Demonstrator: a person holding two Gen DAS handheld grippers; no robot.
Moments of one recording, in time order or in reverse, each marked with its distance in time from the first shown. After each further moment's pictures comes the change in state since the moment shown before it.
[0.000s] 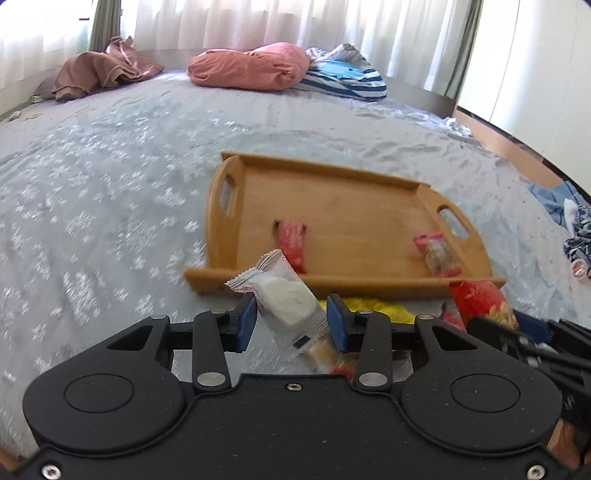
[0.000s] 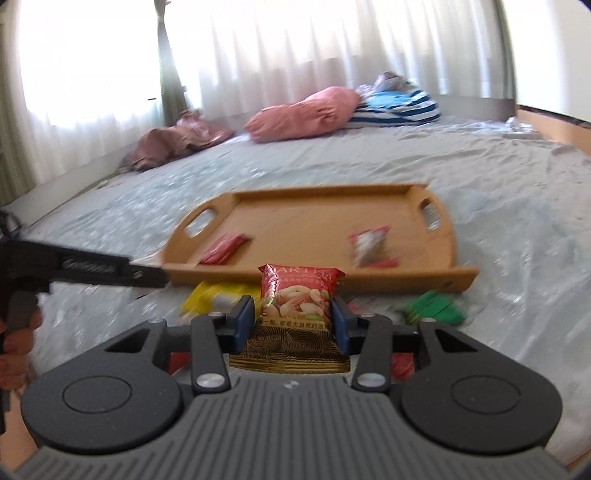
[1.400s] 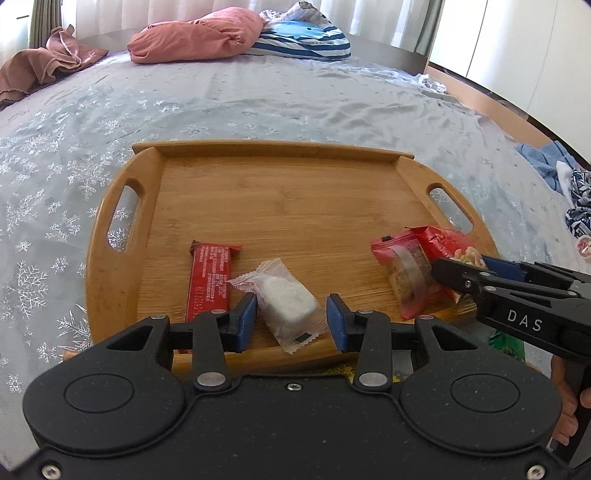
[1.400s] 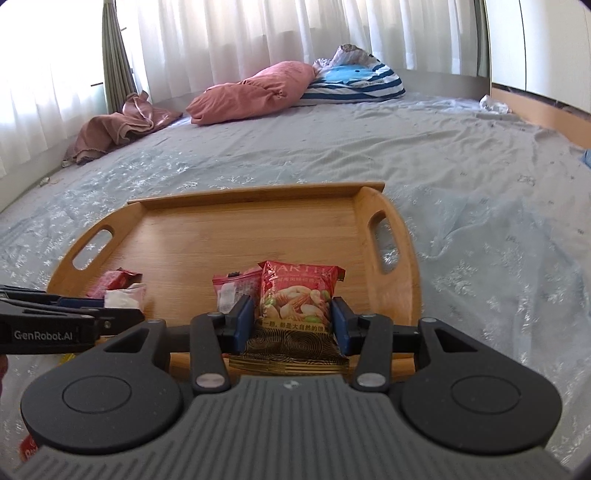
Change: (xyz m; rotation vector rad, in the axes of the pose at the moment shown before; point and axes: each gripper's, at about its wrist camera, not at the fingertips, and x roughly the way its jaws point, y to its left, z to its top) left arm 0.117 -0.041 0.039 0.102 0.123 -0.073; right arm 0.109 -0.063 0.048 0.034 0.093 -0.103
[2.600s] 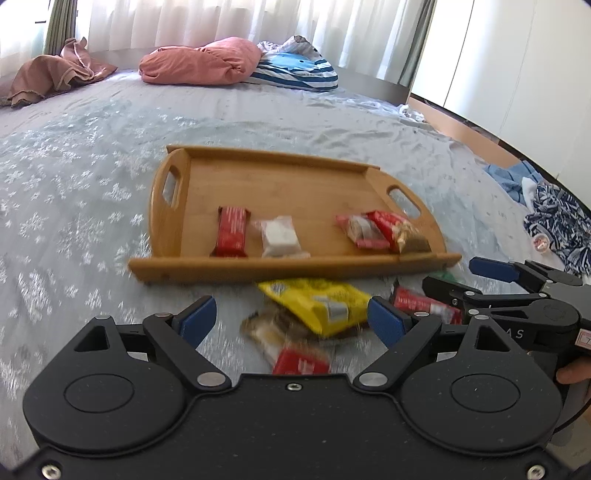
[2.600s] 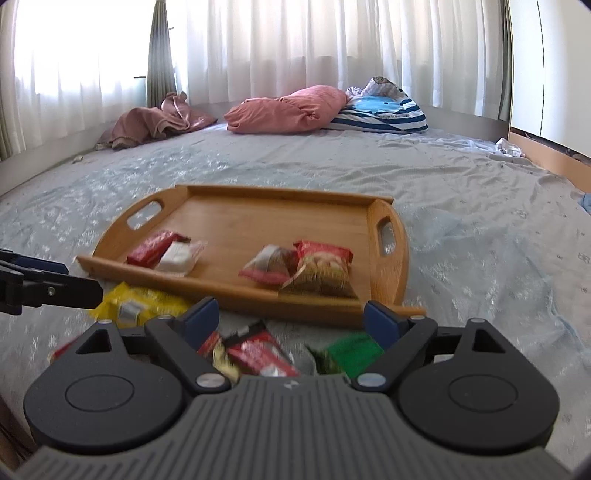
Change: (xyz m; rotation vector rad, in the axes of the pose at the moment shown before) left arm -0.117 0.008 -0.077 -0.025 -0.106 -0.051; right arm -0.078 0.014 -0.044 -0.150 -0.071 0.028
